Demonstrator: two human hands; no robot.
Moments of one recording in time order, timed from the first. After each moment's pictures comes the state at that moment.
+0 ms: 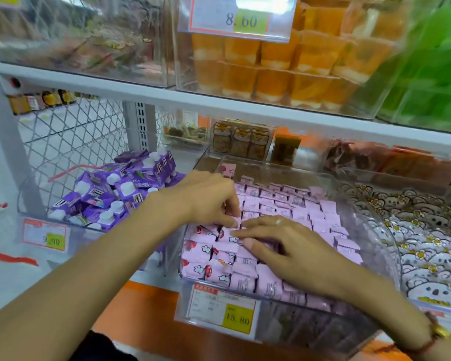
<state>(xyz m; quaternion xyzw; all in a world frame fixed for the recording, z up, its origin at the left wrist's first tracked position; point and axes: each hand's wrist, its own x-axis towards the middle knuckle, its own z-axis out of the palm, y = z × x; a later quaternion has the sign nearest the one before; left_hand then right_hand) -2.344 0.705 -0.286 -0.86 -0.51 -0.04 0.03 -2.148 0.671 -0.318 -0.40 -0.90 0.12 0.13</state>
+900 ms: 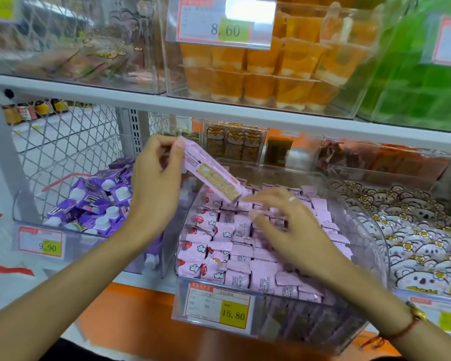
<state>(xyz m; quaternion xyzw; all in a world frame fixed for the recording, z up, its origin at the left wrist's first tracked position) -2.359 0.671 -0.293 -0.54 -0.50 -0.66 -0.14 -2.146 0.671 -0.316 -0.43 -0.83 0.16 0.33</state>
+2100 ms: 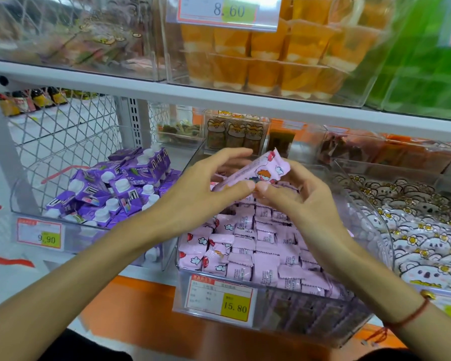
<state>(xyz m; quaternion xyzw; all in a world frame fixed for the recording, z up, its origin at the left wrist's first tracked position) -2.338 0.663 -0.293 -0.76 -0.41 -0.44 -0.24 -2.157 0.668 -0.300 -0.32 -0.65 0.44 0.52</state>
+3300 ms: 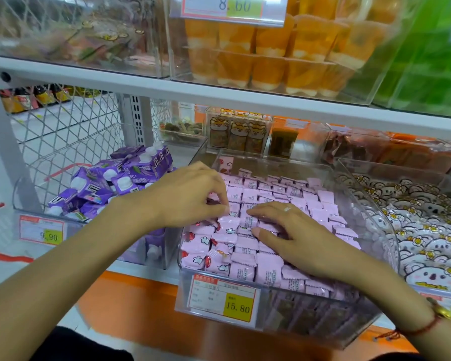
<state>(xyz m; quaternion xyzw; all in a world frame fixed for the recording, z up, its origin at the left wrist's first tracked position) -2.364 0.683 -0.298 -0.85 -0.51 -0.13 -0.01 -2.137 0.681 -0.328 -0.43 -0.88 0.13 0.14</state>
